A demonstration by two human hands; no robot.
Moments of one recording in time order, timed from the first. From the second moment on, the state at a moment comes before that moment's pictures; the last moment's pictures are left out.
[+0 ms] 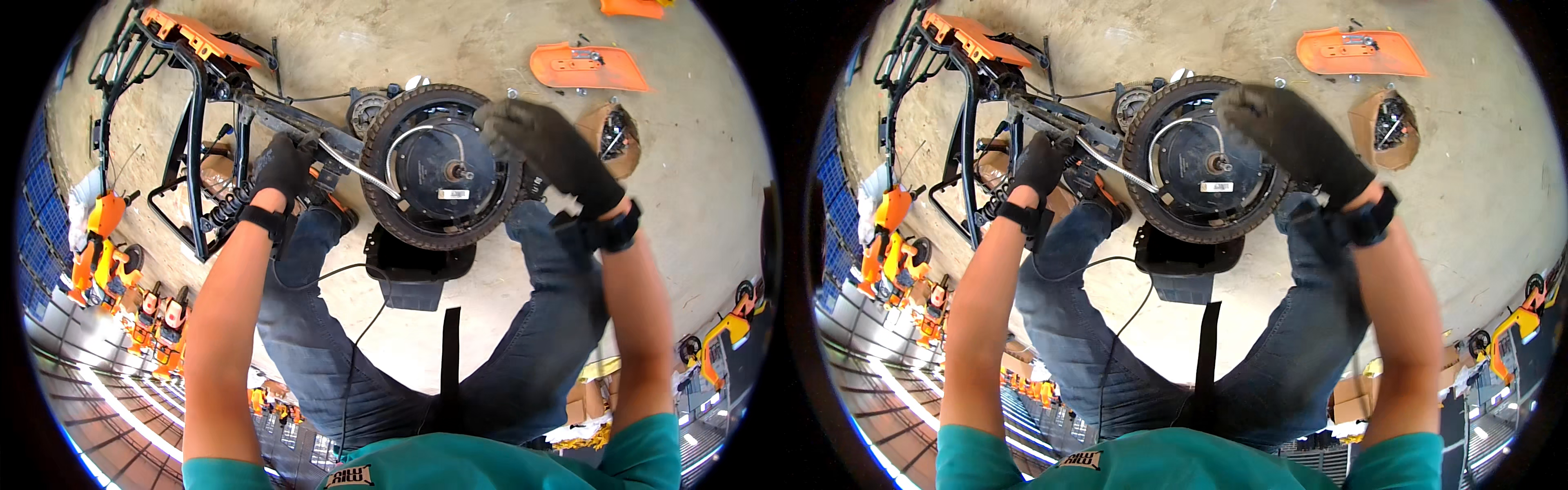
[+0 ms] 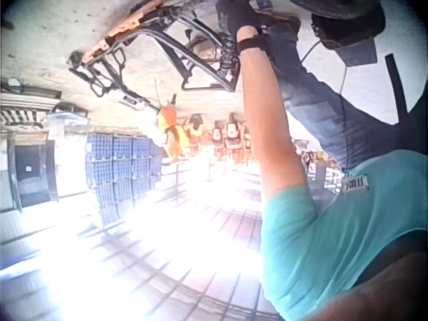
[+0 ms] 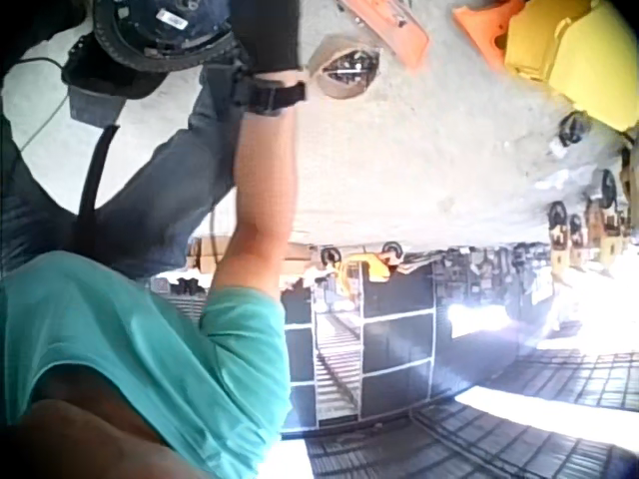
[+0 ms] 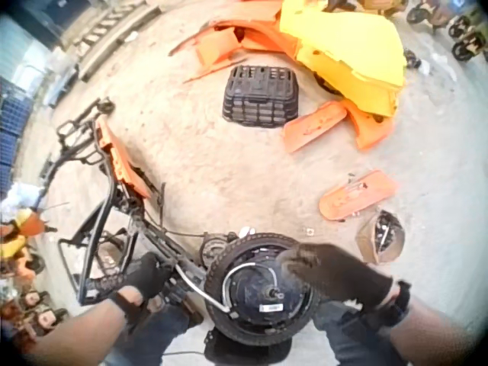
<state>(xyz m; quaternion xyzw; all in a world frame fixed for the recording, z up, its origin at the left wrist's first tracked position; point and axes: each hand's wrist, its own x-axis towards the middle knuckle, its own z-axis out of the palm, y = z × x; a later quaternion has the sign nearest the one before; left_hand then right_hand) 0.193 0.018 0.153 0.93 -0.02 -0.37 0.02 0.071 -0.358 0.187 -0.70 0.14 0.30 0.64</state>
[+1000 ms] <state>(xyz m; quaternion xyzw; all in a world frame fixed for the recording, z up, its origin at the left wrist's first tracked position) 0.149 -0.090 0.391 0.79 0.39 -0.38 0.27 -0.389 -0.587 0.233 -0.62 0.42 0.36 0.55</state>
